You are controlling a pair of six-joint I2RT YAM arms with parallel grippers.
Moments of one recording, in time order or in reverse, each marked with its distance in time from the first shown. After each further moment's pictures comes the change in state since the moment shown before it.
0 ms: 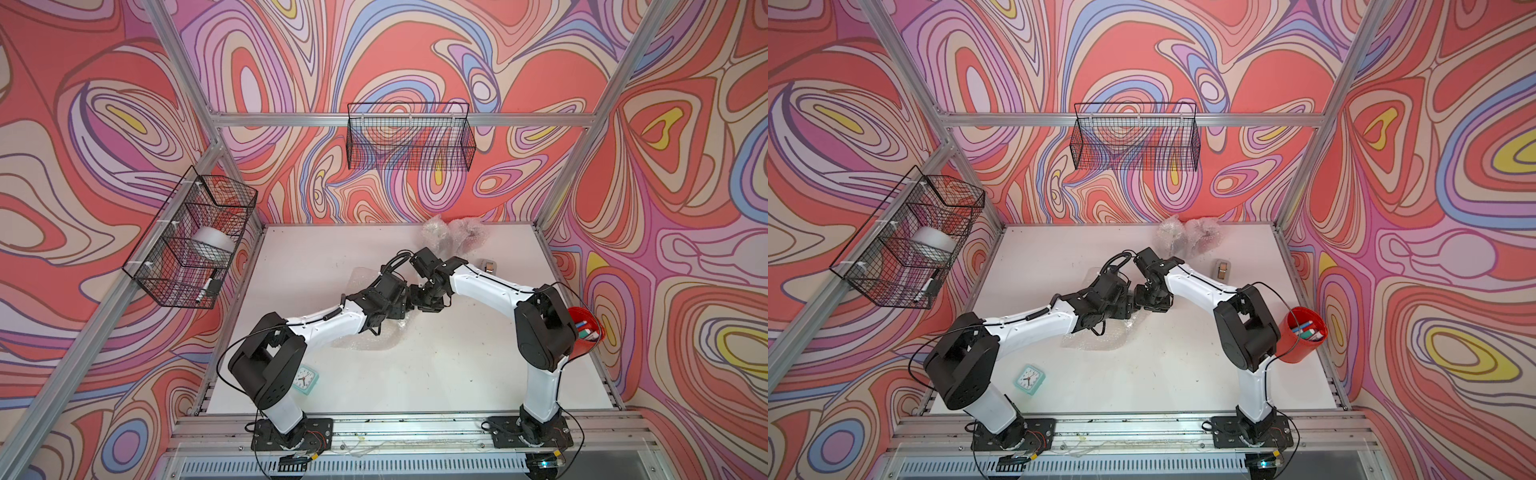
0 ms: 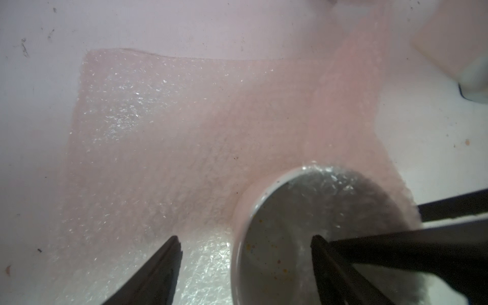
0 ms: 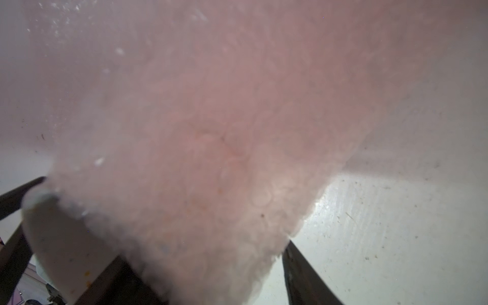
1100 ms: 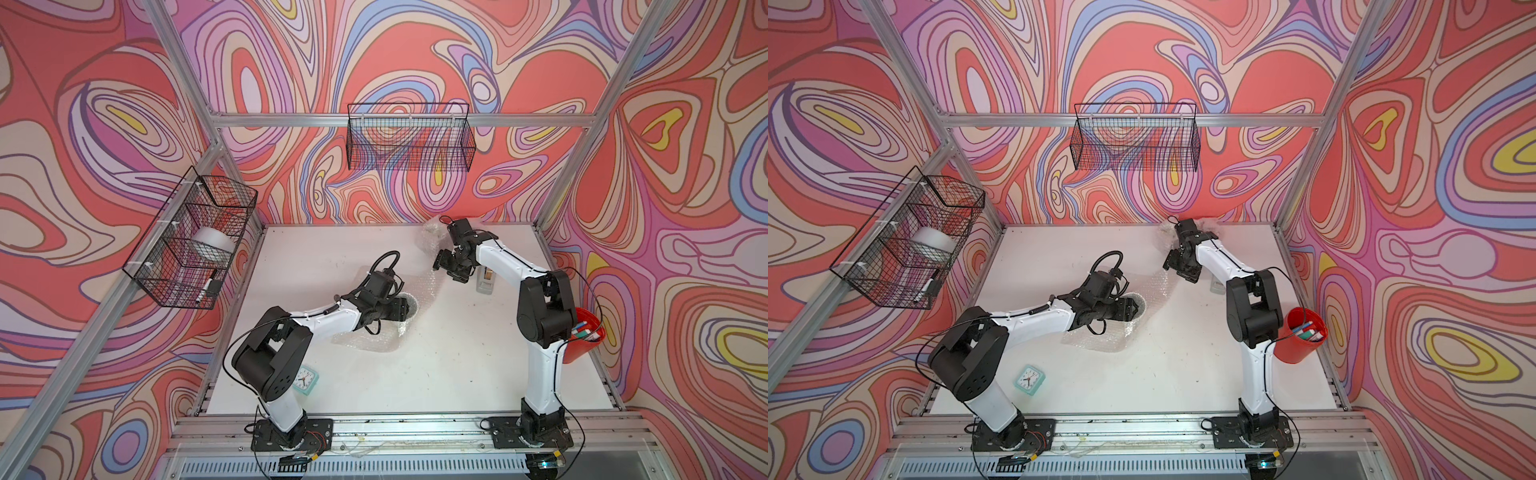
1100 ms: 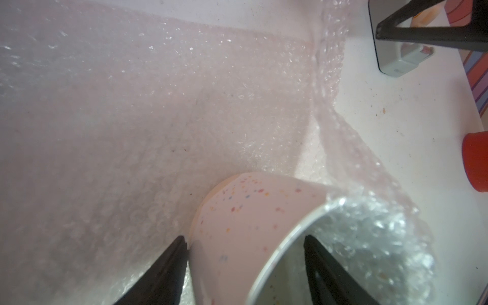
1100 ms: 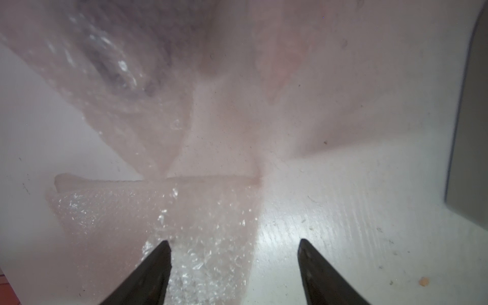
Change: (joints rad) left arm 0.087 0.043 -0.060 0.165 0.386 0.060; right arm -0.314 0.153 0.242 0.005 0.069 0.072
